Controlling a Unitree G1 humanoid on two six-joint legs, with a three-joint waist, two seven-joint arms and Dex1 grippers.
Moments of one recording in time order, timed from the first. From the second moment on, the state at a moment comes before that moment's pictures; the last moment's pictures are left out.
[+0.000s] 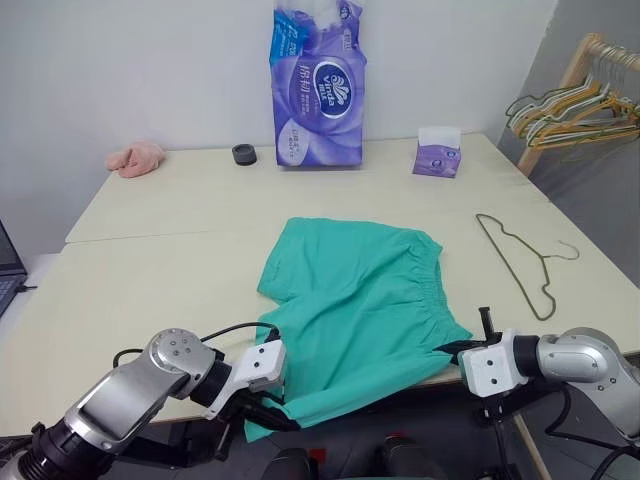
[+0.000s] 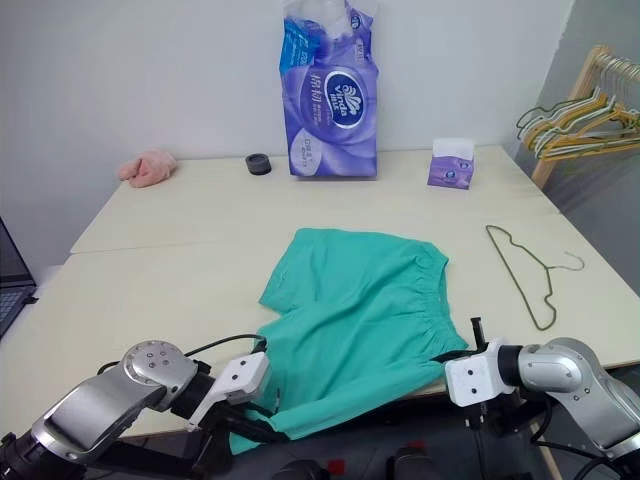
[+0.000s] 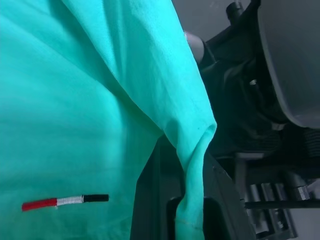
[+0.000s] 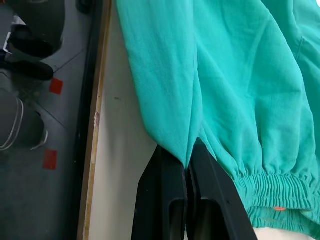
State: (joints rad) left arm -0.06 0.97 -0.32 -0.46 -0.38 0.63 -1.35; right arm 0.03 -0.99 0.20 -0.28 -0.13 -0.26 0.95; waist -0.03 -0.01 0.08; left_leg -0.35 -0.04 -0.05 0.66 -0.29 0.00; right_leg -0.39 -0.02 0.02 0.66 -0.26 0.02
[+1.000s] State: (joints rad) left arm -0.19 0.69 -0.15 -0.46 -0.67 0.77 -1.13; right arm 0.02 -0.98 -0.27 -0.35 0.30 0.36 0.99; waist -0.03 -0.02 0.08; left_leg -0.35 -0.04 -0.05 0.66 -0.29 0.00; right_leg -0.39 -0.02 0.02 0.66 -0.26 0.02
